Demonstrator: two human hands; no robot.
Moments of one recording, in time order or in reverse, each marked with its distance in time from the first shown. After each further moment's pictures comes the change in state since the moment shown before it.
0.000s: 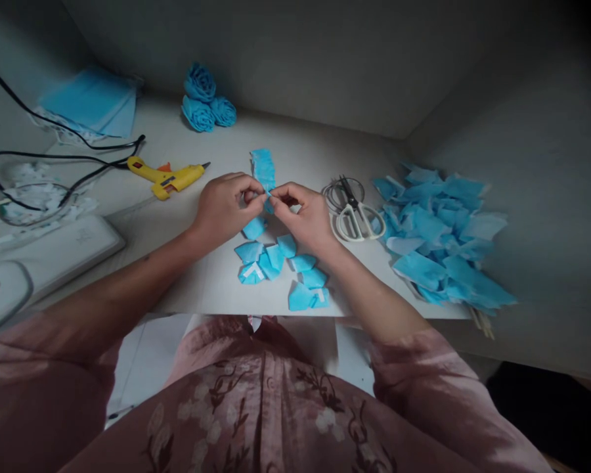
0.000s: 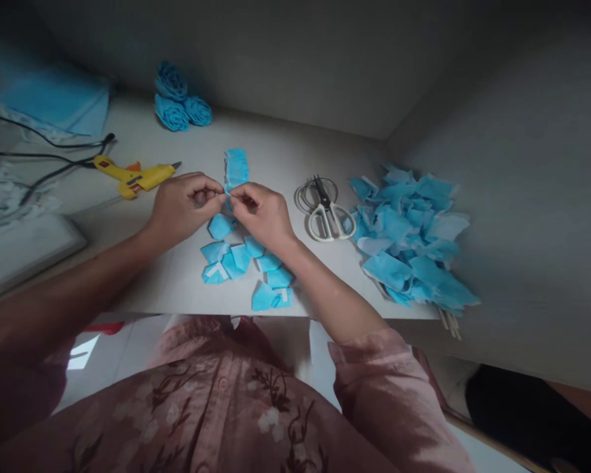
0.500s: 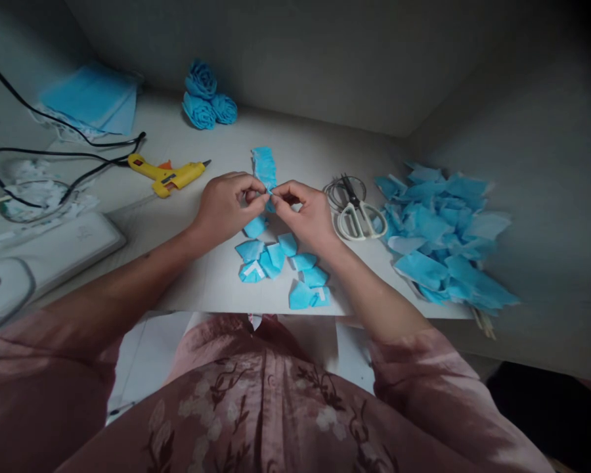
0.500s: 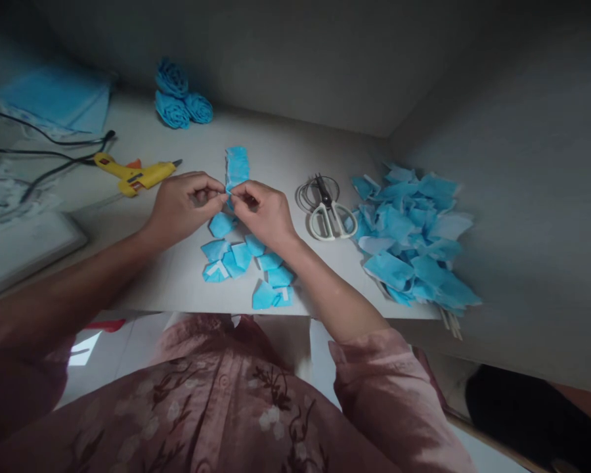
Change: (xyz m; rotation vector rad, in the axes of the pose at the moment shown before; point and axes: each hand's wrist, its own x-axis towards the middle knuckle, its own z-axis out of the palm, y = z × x) left_hand -0.002 -0.006 0.002 0.014 0.000 0.064; right_hand 0.002 0.004 0.001 -0.036 -0.003 -0.044
